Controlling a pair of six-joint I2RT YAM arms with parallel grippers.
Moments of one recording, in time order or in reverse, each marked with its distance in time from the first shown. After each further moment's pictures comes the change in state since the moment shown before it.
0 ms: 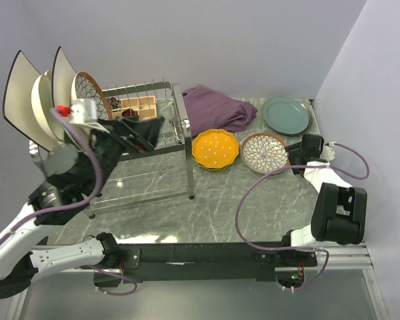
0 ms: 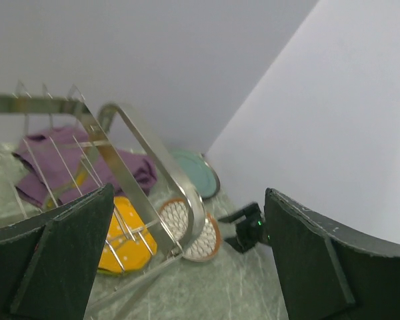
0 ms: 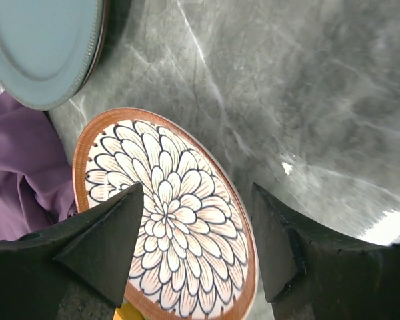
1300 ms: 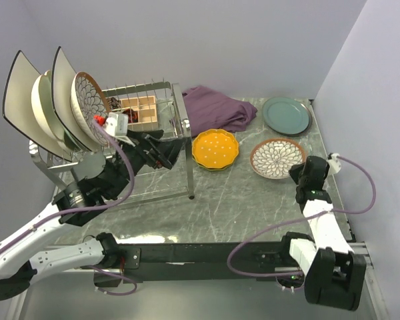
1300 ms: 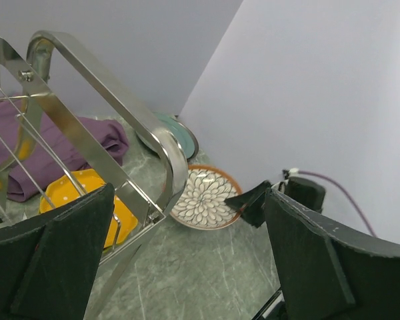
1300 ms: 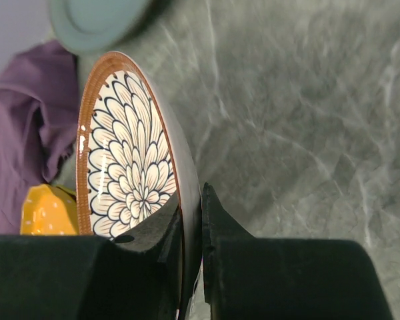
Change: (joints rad) left arm 0.003 -0.010 -0.188 0.135 0.165 -0.004; right arm 0.013 -0.550 -0.298 0.018 0.008 -0.264
